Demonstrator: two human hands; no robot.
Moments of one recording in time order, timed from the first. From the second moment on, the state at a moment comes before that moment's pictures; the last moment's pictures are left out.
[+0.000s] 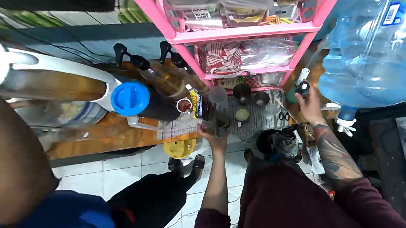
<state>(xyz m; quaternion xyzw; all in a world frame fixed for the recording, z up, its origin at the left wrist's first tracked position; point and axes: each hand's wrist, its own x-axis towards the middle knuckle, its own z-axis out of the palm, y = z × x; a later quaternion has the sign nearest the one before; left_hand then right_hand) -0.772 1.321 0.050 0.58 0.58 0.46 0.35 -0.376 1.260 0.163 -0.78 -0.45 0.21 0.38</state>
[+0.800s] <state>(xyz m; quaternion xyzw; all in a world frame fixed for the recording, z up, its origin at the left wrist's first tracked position) -0.766 1.343 0.067 0.57 0.63 0.34 0.39 -0.403 1.251 0.153 -0.79 -0.36 0.09 0.49</state>
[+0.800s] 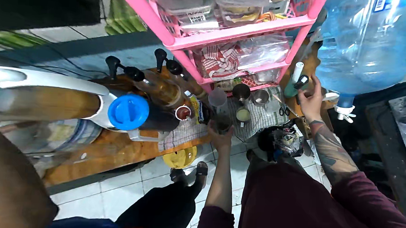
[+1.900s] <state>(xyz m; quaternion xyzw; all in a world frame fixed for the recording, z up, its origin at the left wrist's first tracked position) -0.803 1.287 0.091 0.59 0.54 0.46 0.38 -0.395 1.206 0.197 -0.76 -0.55 -0.07 0.35</state>
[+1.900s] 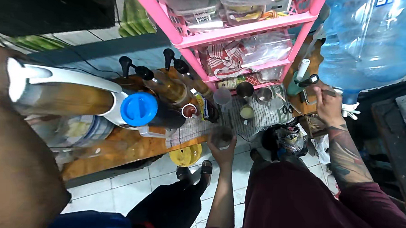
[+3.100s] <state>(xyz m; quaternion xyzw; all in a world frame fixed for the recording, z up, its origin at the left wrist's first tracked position) -0.603 1.187 0.132 0.73 0.33 0.20 0.56 -0.379 1.017 0.287 -0.60 -0.61 0.10 0.51</state>
